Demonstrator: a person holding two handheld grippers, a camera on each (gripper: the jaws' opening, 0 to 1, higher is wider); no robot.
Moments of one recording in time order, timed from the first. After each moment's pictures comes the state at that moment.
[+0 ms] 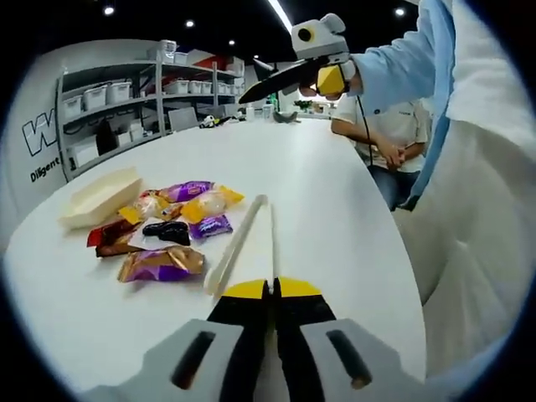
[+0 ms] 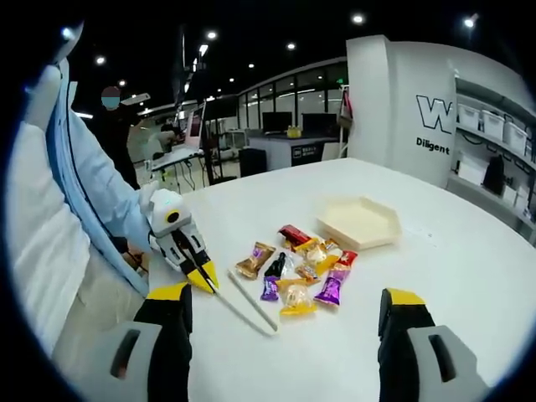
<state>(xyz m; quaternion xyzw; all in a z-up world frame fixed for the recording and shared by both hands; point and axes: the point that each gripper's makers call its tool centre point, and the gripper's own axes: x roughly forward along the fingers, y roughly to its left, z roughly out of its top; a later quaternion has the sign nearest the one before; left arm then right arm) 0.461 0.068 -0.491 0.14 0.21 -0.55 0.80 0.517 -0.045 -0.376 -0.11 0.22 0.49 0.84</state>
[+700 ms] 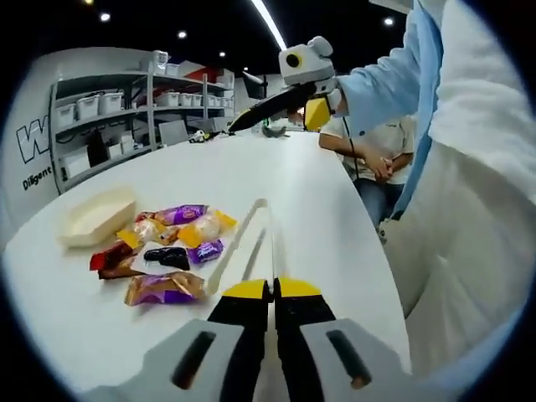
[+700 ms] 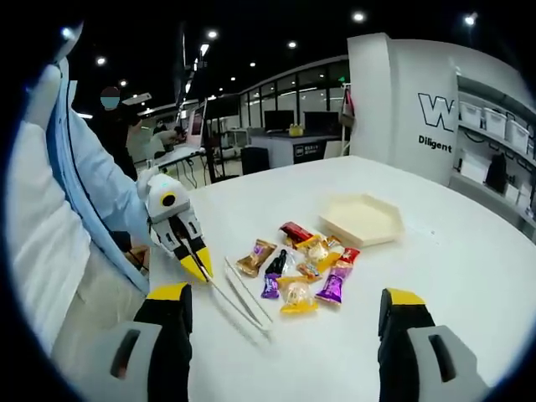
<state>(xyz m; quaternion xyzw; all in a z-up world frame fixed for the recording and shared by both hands) 0.462 0.067 -0.456 0.12 0.17 -0.57 0.79 0.518 -0.045 -0.382 -0.10 0.22 0.50 0.83</state>
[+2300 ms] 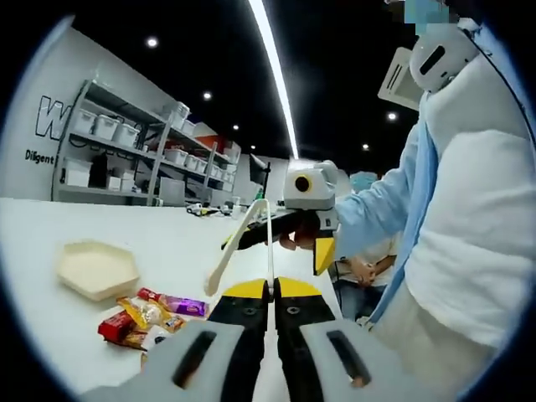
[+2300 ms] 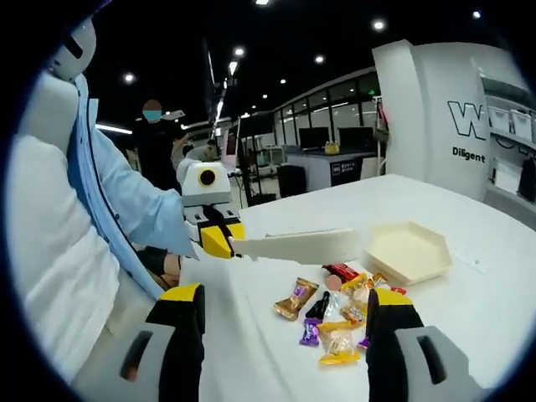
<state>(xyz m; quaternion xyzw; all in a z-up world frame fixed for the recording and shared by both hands) 0.486 0.064 -0.345 -0.11 0.06 -0.60 0.79 0.510 0.022 -0.352 -0.05 0.19 0.59 0.78</state>
